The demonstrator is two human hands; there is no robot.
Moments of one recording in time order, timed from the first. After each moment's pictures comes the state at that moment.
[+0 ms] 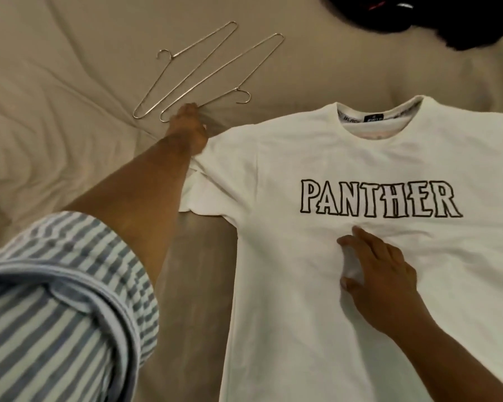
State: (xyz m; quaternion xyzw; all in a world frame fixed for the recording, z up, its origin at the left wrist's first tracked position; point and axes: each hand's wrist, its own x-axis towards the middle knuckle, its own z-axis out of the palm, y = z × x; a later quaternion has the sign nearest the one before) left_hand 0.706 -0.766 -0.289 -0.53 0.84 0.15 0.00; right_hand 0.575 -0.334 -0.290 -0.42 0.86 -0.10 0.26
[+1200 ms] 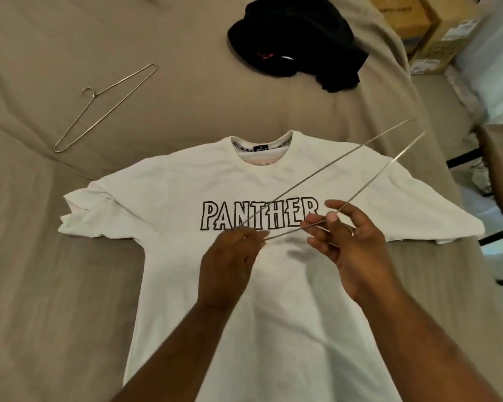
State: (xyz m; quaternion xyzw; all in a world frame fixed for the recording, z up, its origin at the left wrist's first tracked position) left_hand 0.620 -0.407 -0.264 -0.32 0.89 0.20 -0.25; right_hand 0.446 -0.291 -0.190 0.01 0.61 -0.68 0.40
